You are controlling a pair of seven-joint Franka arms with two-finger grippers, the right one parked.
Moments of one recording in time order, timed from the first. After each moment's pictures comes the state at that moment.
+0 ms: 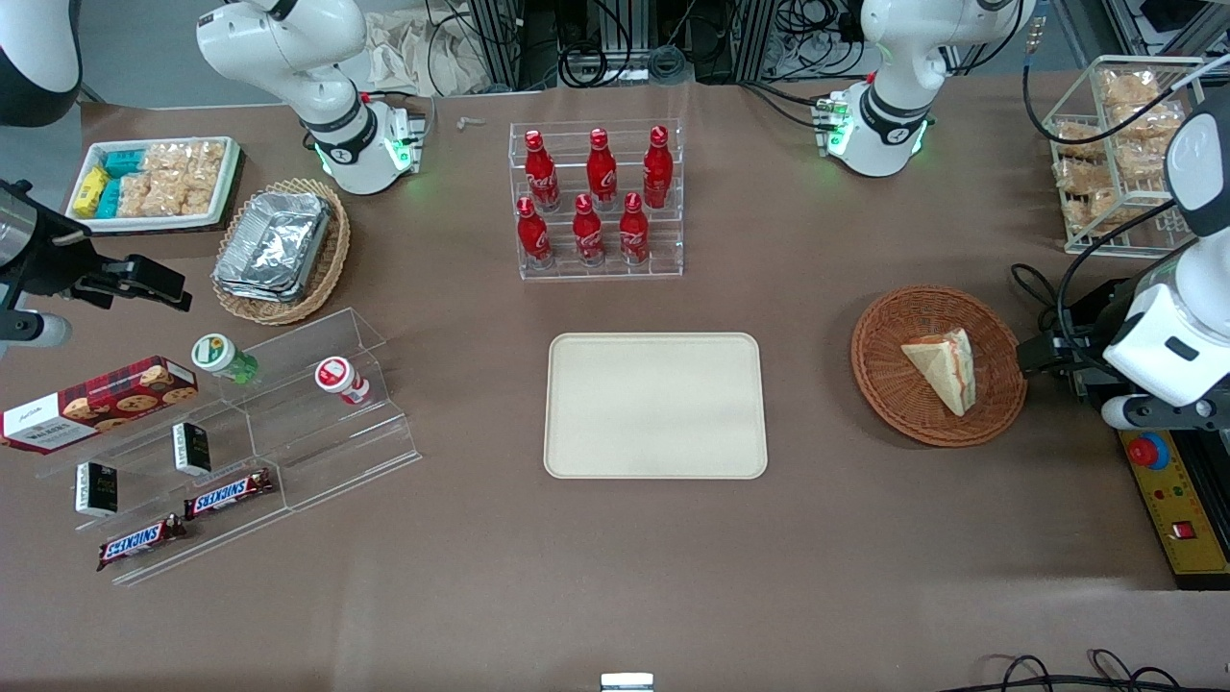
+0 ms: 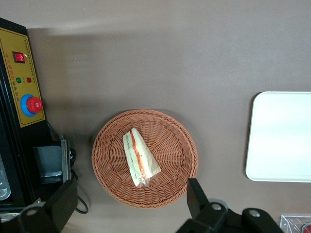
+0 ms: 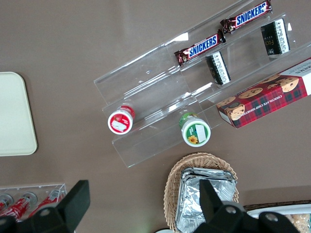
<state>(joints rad) 0.04 0.27 -0.13 -1.35 0.09 1.58 -0.08</state>
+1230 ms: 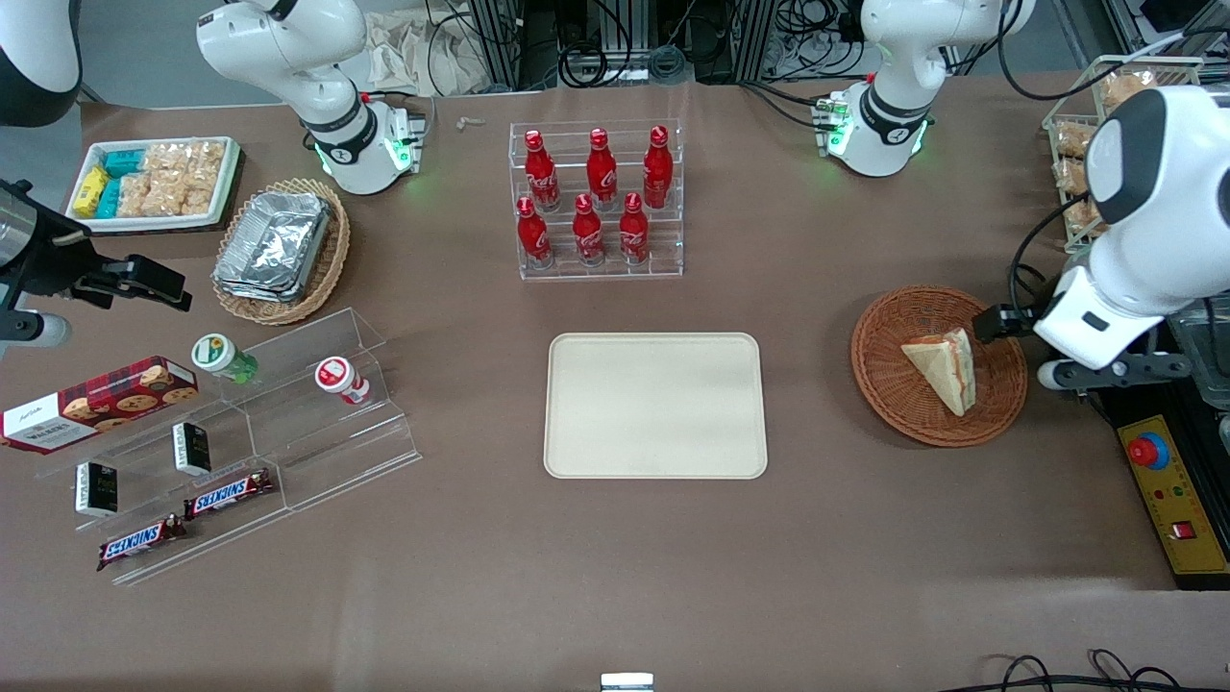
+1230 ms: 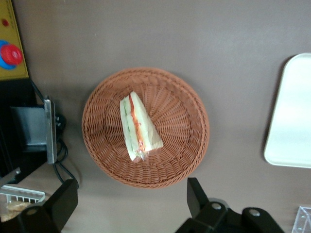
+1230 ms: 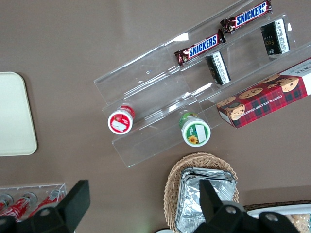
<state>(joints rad) 0.04 0.06 -0.12 -1.83 0.09 1.76 -0.15</state>
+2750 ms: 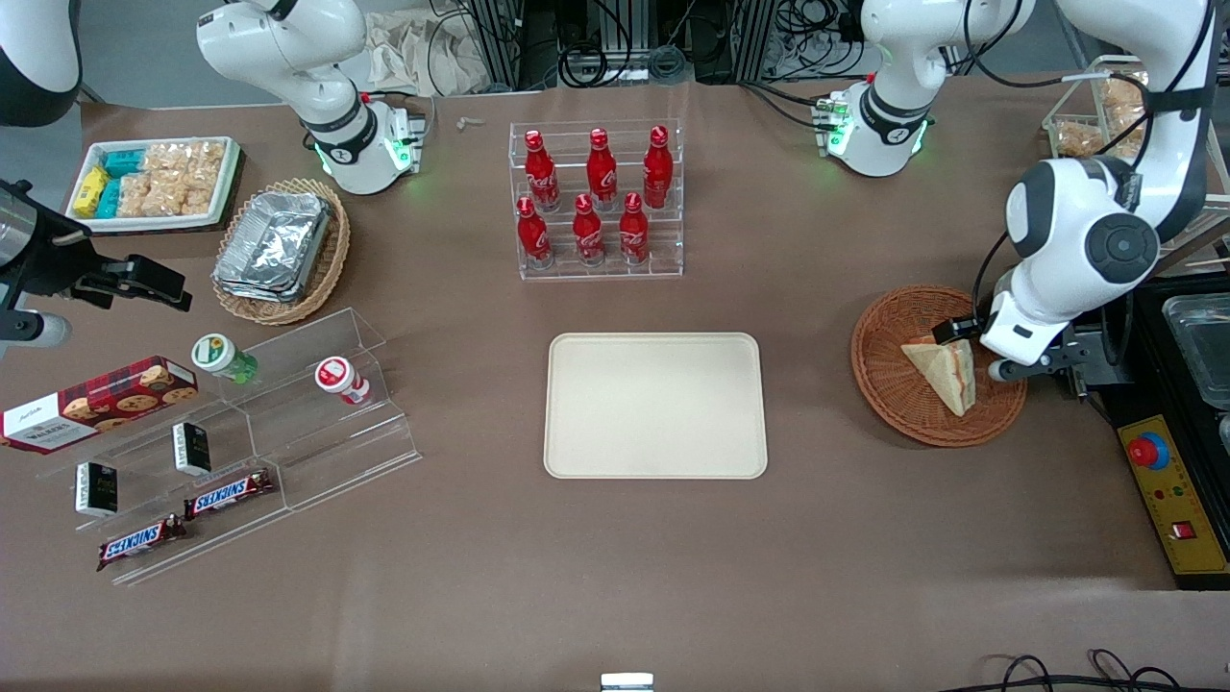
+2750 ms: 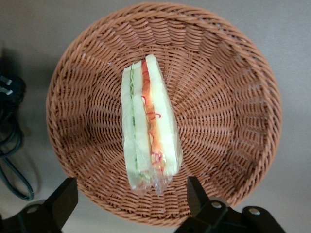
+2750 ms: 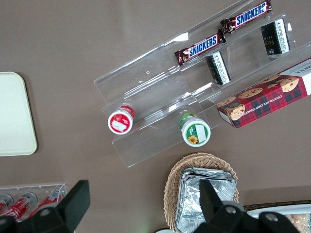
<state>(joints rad) 0.05 0.08 -0.04 -2.30 0.09 2.23 -0.28</state>
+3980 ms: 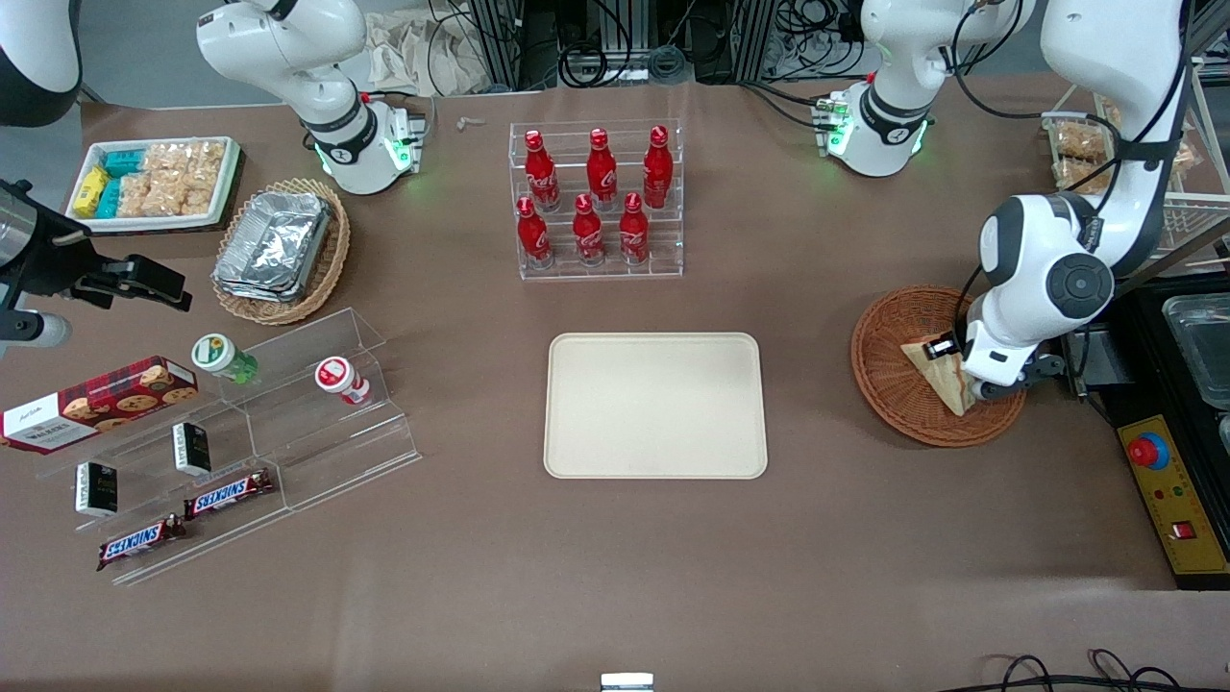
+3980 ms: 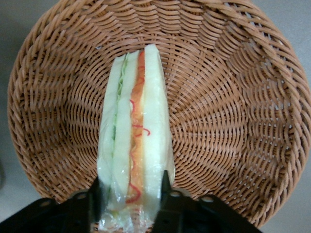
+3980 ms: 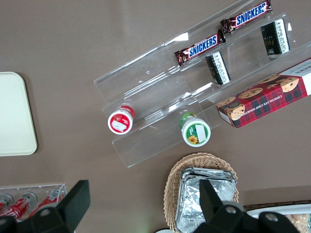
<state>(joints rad) 0.03 0.18 -0.04 -2.29 0.09 2.31 -0.43</state>
